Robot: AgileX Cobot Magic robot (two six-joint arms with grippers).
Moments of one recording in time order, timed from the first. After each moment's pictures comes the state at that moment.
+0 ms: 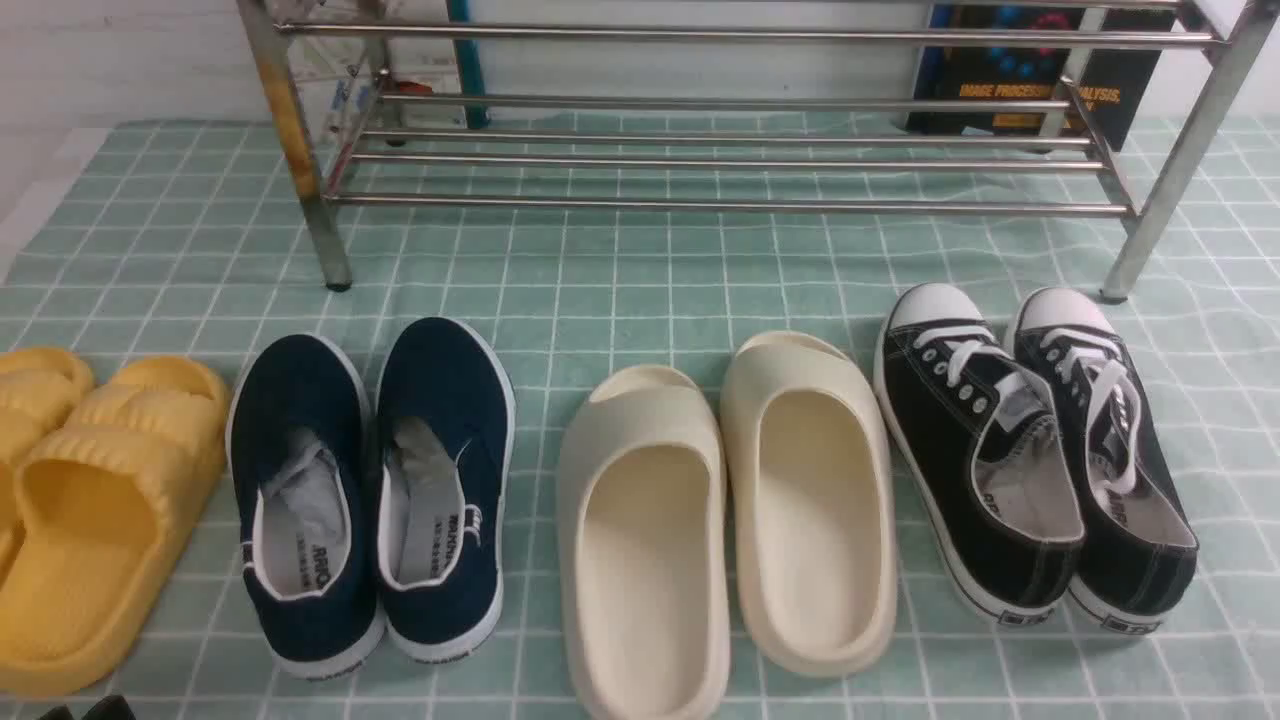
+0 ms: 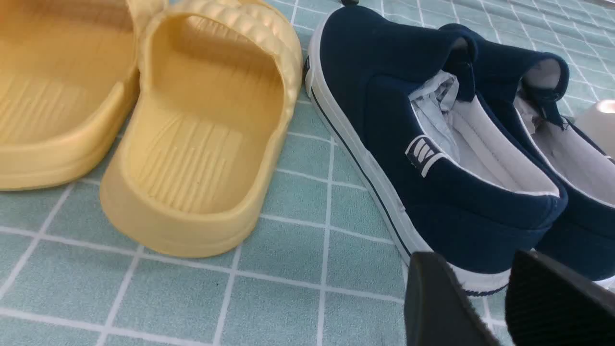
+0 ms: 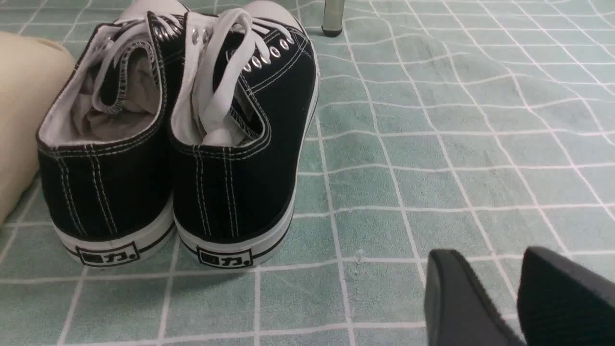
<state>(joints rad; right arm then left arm) -0.10 -0.01 0.02 -0.04 0.38 0.04 -0.03 -0.01 0.03 -0.05 0.38 -0.24</state>
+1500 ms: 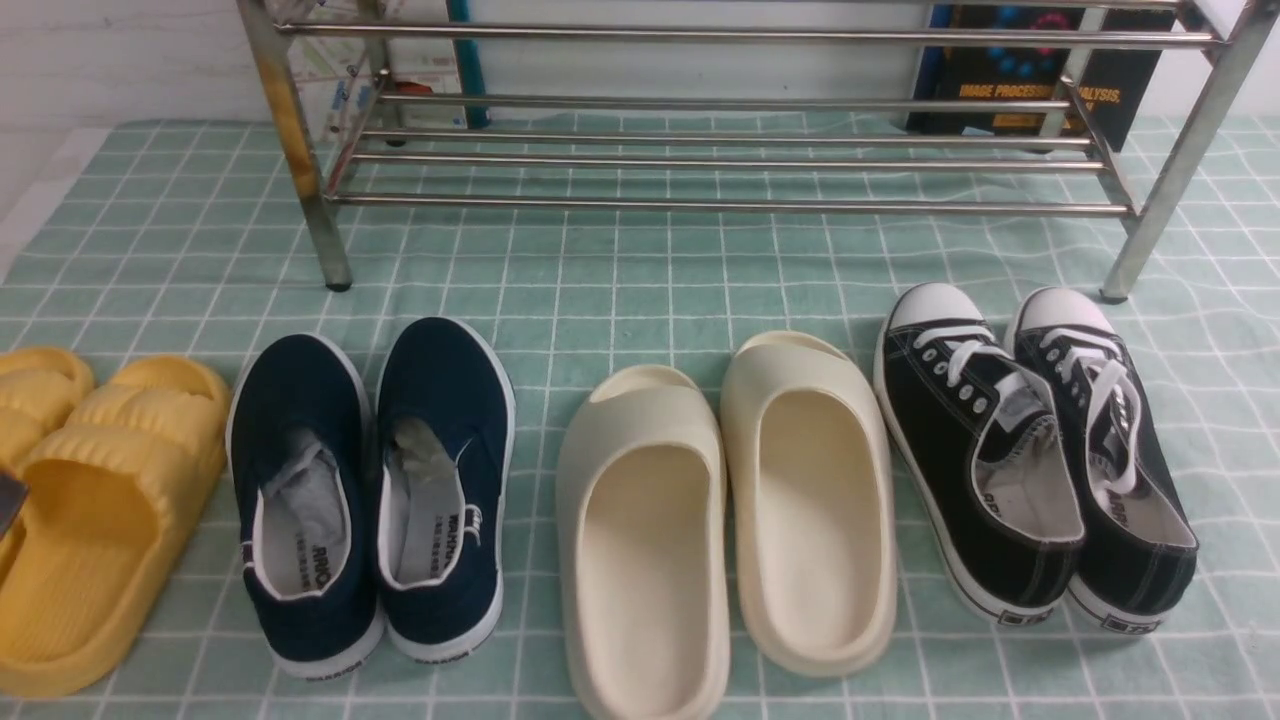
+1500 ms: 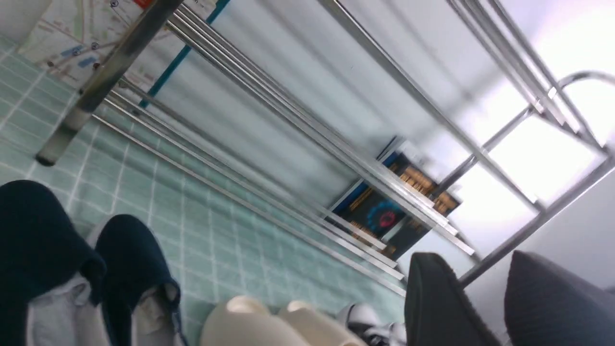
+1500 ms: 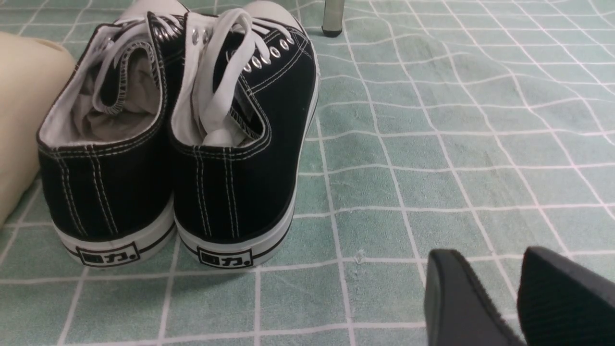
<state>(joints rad) -0.10 -0.01 0.02 -0.04 0.38 0.04 -0.03 0.17 -0.49 -0.57 0.49 -0.17</state>
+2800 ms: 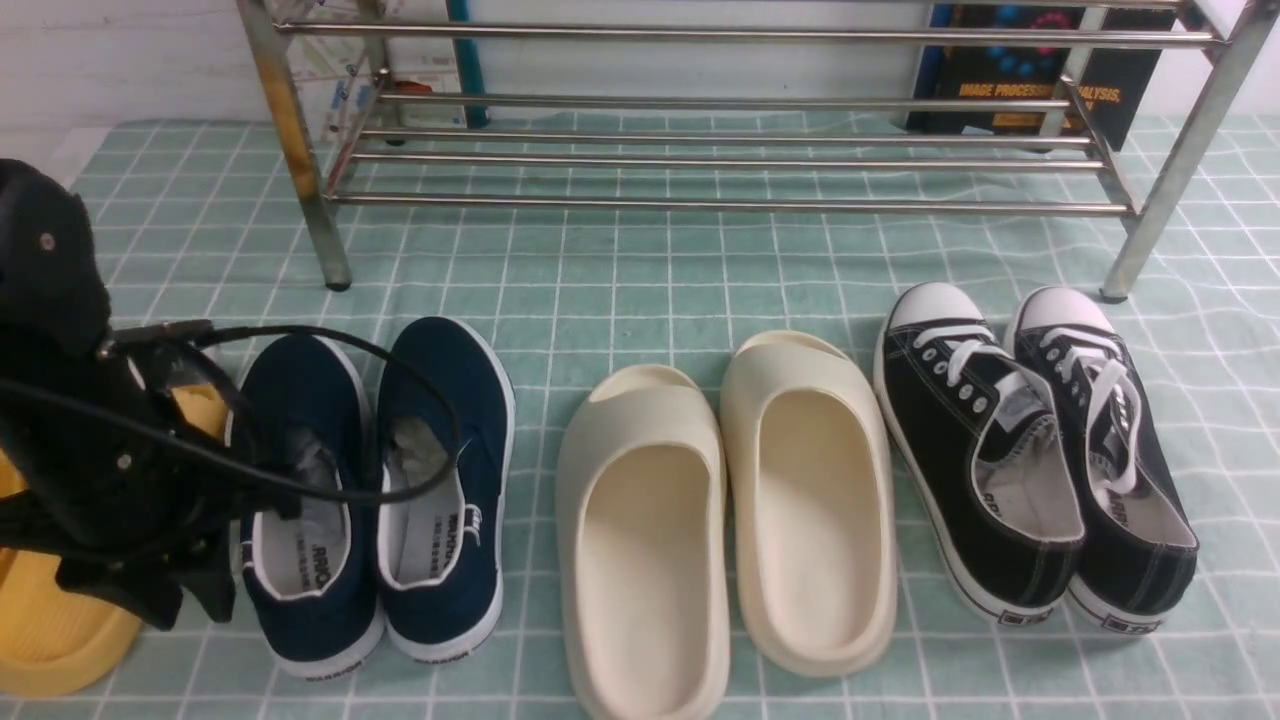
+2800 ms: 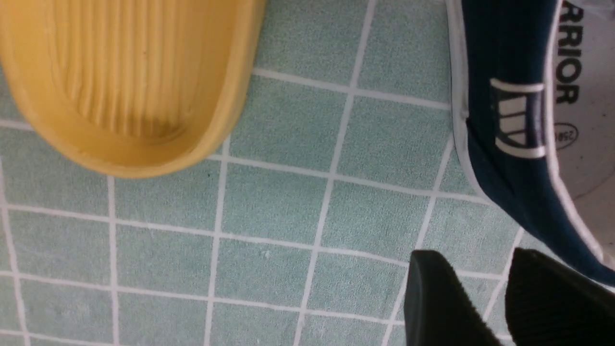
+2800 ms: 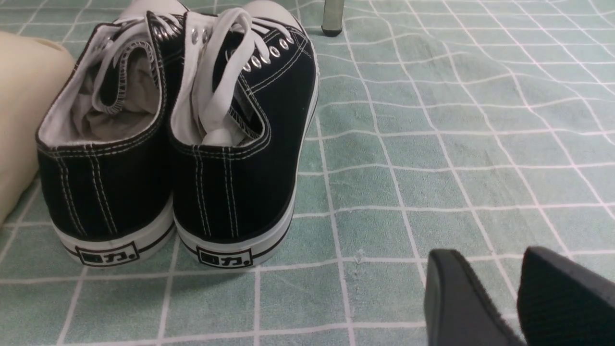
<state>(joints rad) -0.10 -0.01 0.02 -0.04 0.38 0.04 -0.09 1.50 -0.99 -0.03 1.11 -0.21</state>
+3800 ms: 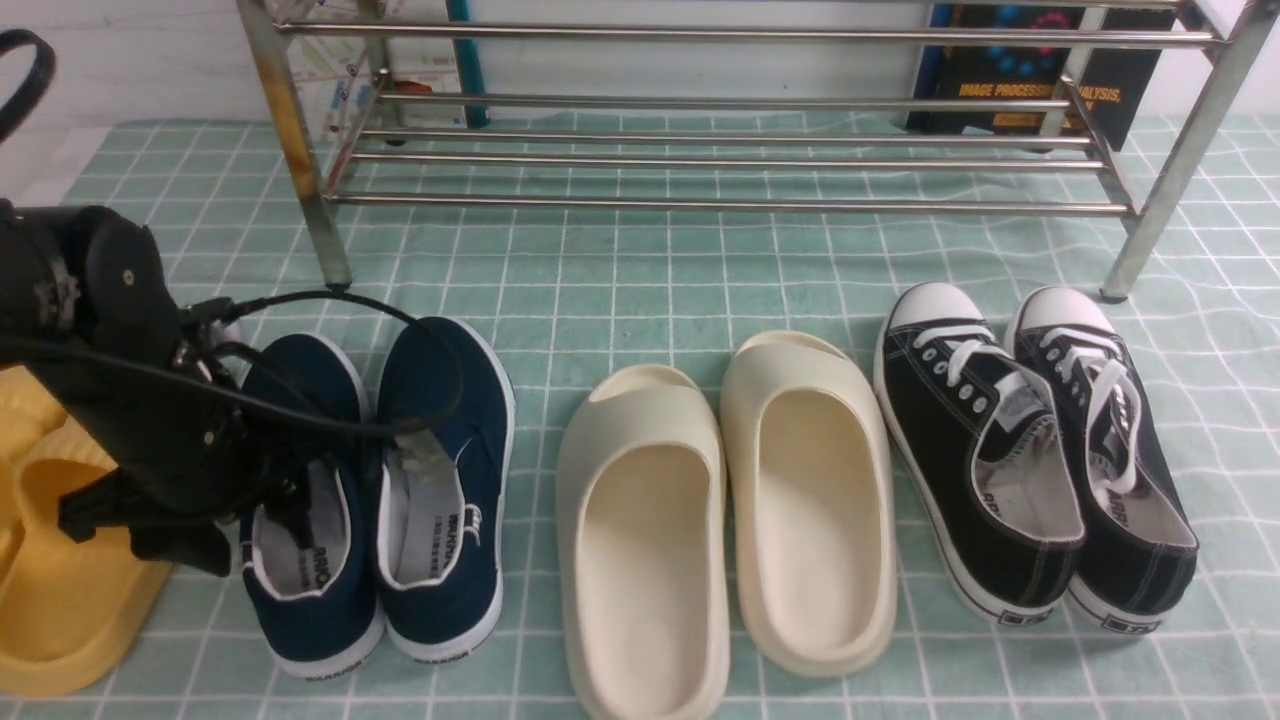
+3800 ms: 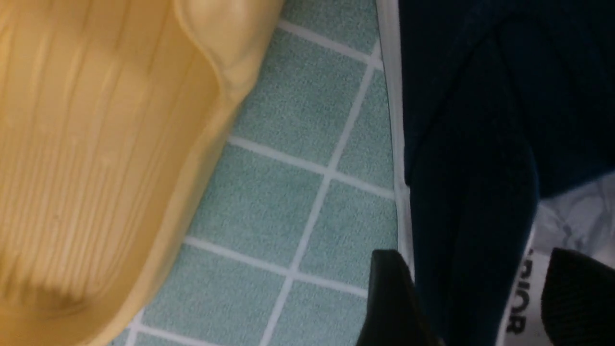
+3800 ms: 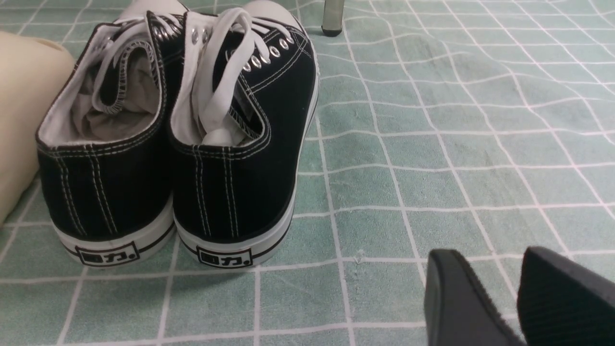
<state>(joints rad) -0.10 -0.01 0.02 -0.04 0.38 0.04 -0.06 1.65 -0.99 -0.07 0.80 -0.38</state>
